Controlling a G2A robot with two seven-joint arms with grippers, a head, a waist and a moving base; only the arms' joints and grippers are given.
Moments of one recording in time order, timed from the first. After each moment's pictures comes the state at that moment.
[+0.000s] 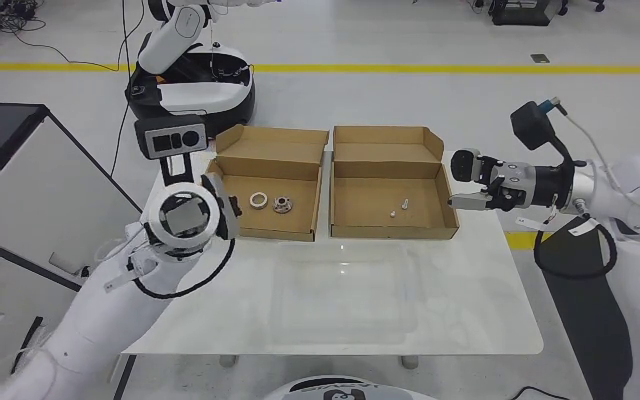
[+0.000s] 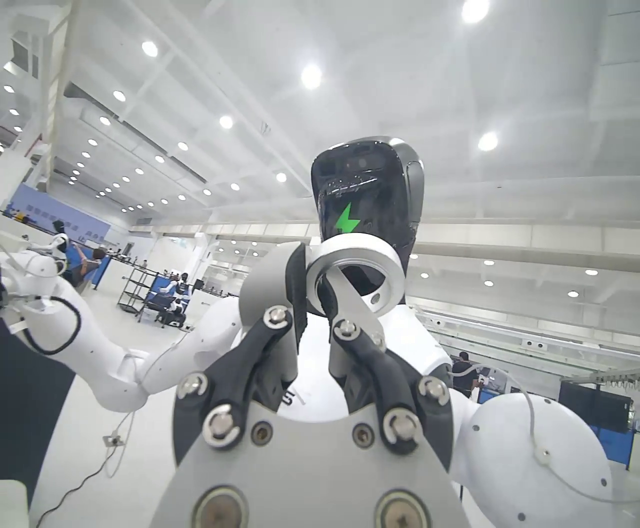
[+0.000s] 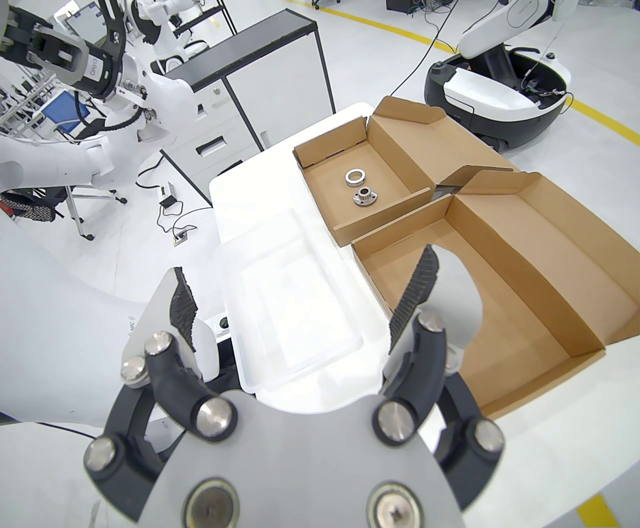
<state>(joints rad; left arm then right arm) 1.20 -0.86 -1.09 -2.00 -1.20 -0.85 -0.97 -1.26 -0.82 1.67 -1.88 0.19 -0.50 1.32</state>
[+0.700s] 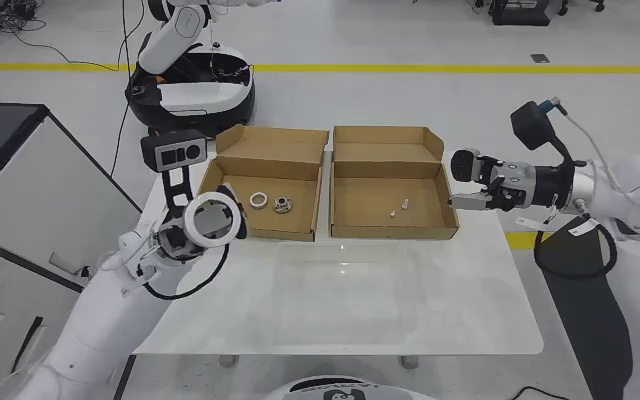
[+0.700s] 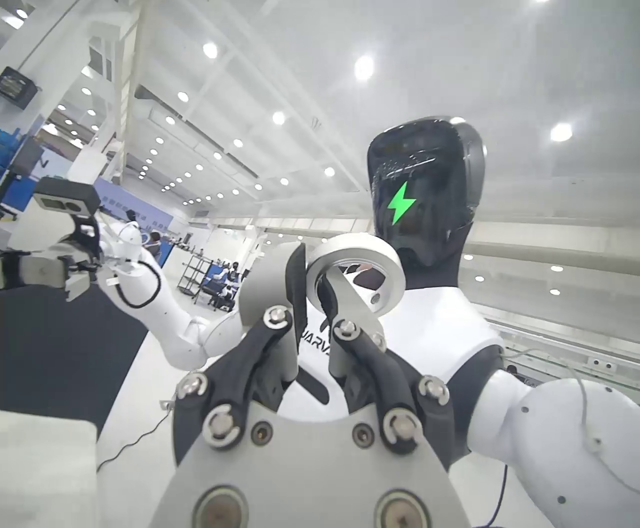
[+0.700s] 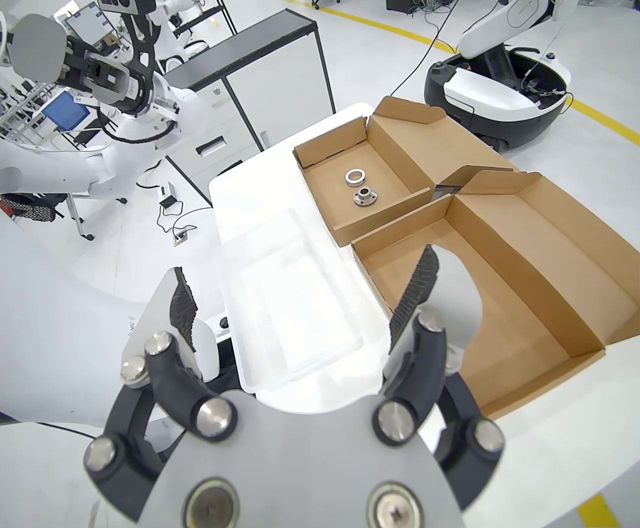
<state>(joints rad) 1.31 -0.89 -1.18 -1.98 -1.12 -0.83 -0.99 -1.26 -0.82 1.67 -1.88 0.19 -0.50 1.32</state>
